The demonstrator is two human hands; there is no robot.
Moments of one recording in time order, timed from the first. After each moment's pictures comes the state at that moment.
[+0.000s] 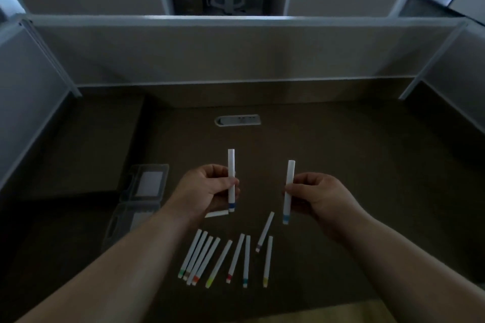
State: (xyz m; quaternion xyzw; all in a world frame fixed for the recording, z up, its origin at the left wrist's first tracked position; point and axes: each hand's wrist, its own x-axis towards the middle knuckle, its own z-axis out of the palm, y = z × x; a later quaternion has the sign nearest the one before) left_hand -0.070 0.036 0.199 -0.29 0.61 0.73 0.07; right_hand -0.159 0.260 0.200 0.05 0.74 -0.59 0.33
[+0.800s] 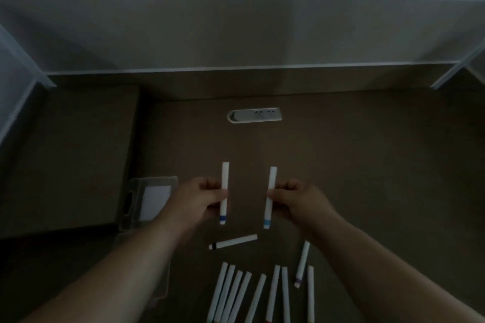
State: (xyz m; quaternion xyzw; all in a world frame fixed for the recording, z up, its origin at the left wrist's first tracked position) left_hand -0.125 -0.087 0.114 -0.34 0.62 0.70 0.13; right_hand -0.209 0.117 0.110 0.11 0.73 -0.57 0.36
